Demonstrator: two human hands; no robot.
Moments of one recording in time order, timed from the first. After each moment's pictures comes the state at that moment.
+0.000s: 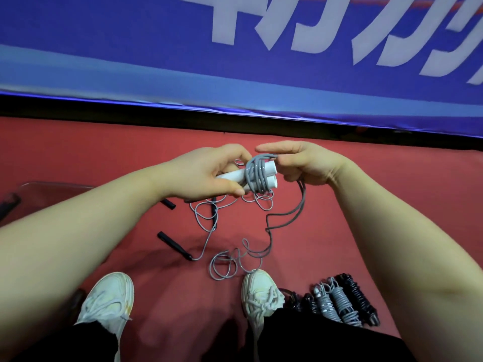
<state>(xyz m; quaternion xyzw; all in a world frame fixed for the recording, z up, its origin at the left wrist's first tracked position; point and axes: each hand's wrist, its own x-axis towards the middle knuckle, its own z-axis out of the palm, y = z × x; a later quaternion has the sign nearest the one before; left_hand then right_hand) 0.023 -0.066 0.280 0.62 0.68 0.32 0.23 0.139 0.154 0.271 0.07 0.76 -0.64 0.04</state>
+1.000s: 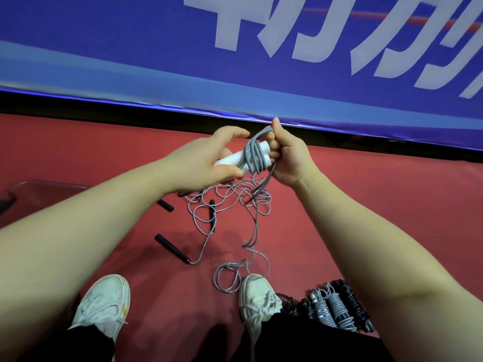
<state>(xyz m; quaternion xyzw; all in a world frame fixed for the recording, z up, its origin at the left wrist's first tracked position) 0.009 -0.066 0.285 0.59 0.71 0.36 0.13 0.101 0.109 0.276 0.12 0.56 -0.80 -0.17</state>
